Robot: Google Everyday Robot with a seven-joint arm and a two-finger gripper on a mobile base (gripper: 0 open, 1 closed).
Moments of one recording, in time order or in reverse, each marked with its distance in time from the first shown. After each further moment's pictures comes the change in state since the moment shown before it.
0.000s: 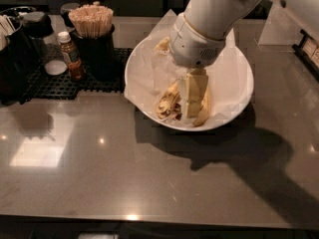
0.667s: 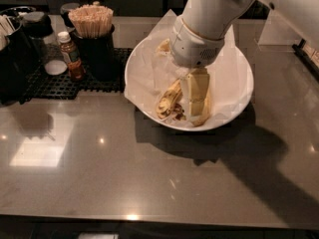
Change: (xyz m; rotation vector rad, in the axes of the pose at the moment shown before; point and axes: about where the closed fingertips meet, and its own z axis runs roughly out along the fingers) arm 0.011 -0.006 0.006 -0.014 0.069 -0.034
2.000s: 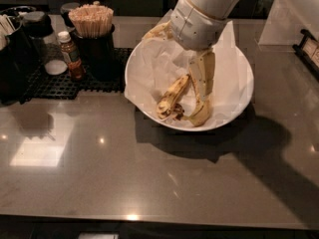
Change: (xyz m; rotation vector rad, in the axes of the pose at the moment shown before) arm 0.004 -0.024 -0.022 0.016 -0.054 -0.401
